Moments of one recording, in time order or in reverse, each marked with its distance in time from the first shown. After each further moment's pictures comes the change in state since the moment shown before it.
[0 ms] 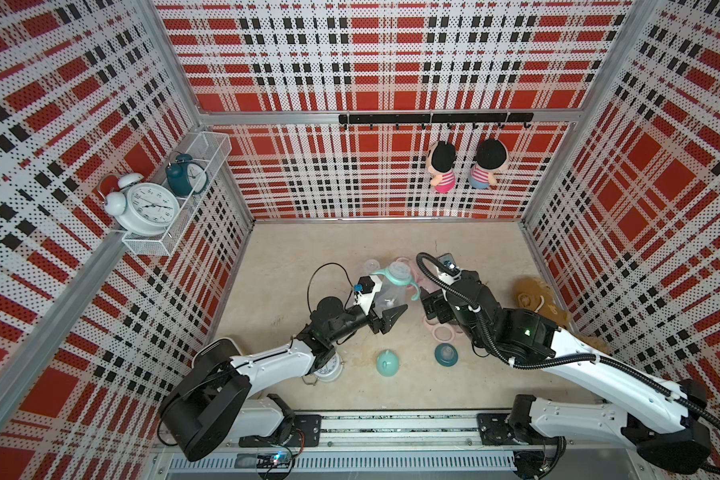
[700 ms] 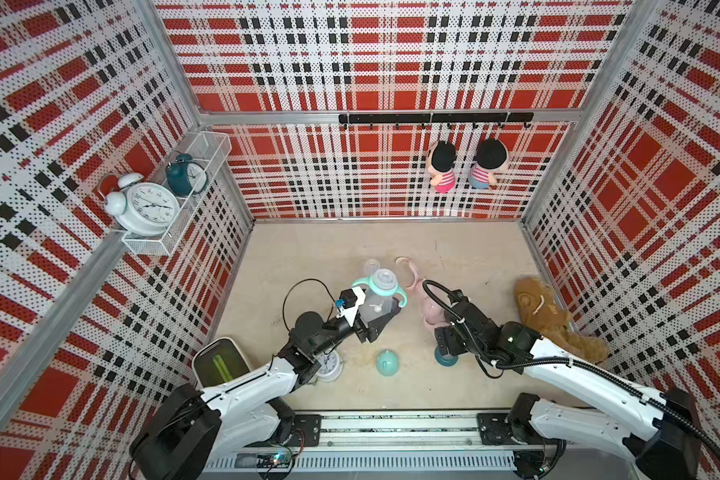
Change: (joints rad) left arm 0.014 -0.220 -0.130 0.022 -0.008 0.072; right arm -0.155 -0.031 -0.369 -0.124 -0.337 0.365
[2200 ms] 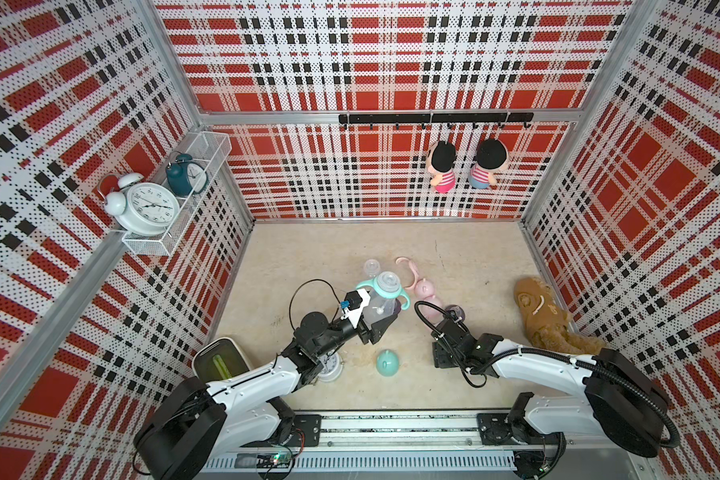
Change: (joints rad) left arm -0.029 0.050 0.002 -0.001 -0.030 0.024; right arm 0.008 0.252 -0.220 0.324 -0.032 0.156
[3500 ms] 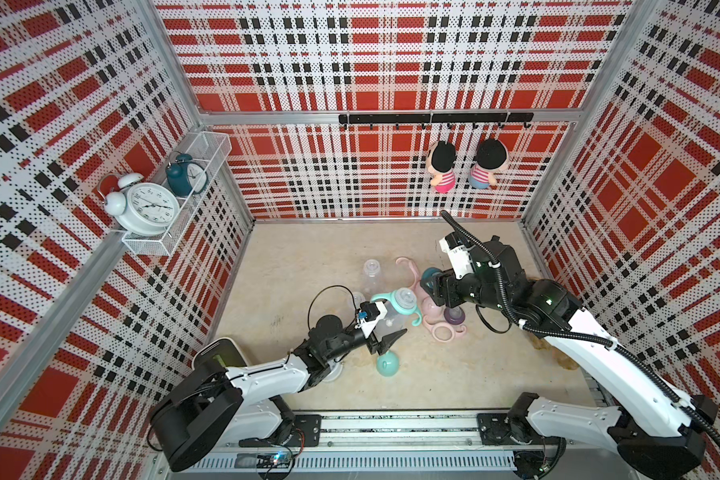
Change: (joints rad) left arm -0.100 0.120 0.000 0.000 0.005 0.115; right arm -0.114 -0.119 0.861 -0.401 -0.291 -0.421
